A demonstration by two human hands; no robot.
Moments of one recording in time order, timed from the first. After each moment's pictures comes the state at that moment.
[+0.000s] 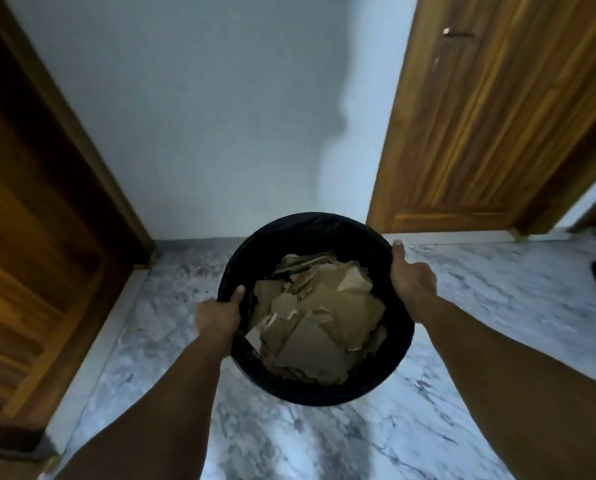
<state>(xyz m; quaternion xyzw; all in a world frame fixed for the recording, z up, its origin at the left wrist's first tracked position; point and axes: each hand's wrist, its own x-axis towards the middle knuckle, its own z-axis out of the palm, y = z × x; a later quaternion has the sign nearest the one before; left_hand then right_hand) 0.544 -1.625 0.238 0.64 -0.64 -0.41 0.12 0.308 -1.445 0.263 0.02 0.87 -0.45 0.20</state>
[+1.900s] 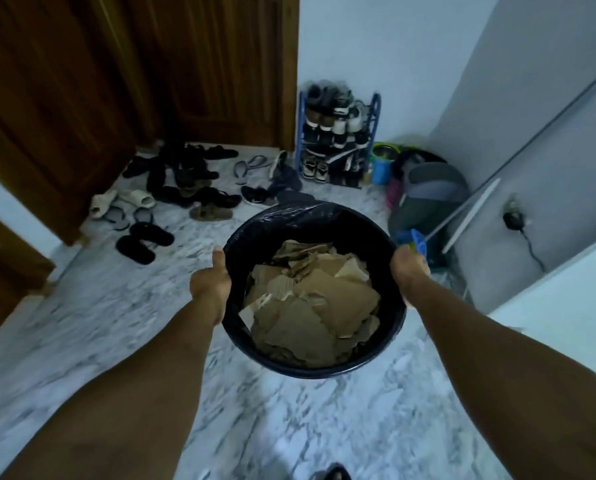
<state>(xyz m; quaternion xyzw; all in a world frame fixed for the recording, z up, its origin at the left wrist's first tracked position) -0.149 -0.671 0.218 0.12 -0.84 -0.48 -0.23 0.041 -0.431 0.271 0.61 0.68 -0.41 -0.07</state>
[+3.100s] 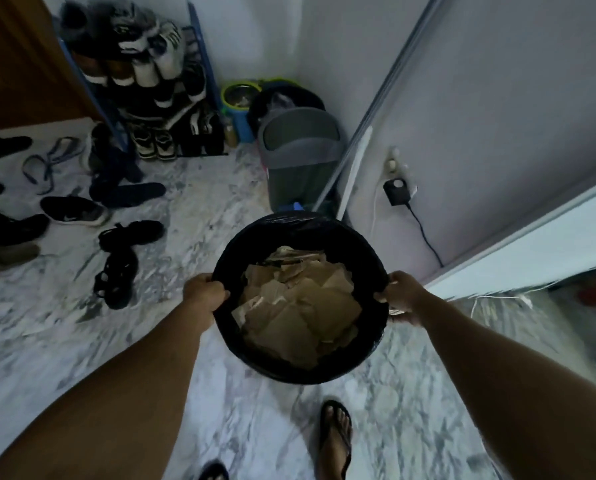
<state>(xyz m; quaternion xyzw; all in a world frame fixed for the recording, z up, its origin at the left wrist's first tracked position) -0.109 -0.107 0.023 -0.01 -0.83 -0.34 -0.43 0.180 0.052 0.066 0.68 0.51 -0.53 0.04</state>
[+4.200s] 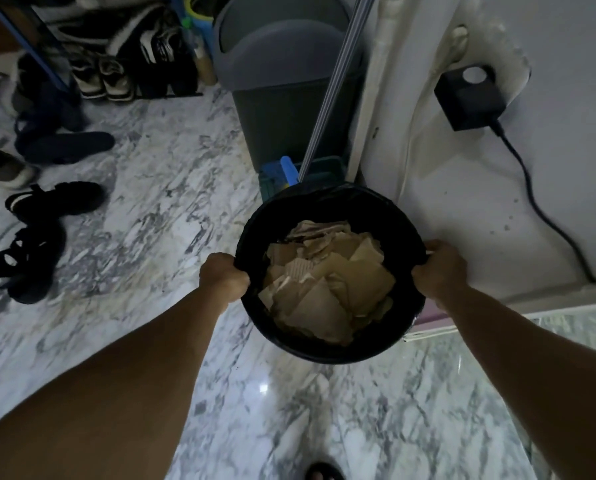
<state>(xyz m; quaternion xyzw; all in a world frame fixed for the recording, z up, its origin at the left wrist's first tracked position) -0.061 0.069 -0.267 -0.15 -0.90 -0.21 -0.35 0.208 0.235 -0.246 0.70 0.64 -0.32 -0.03</state>
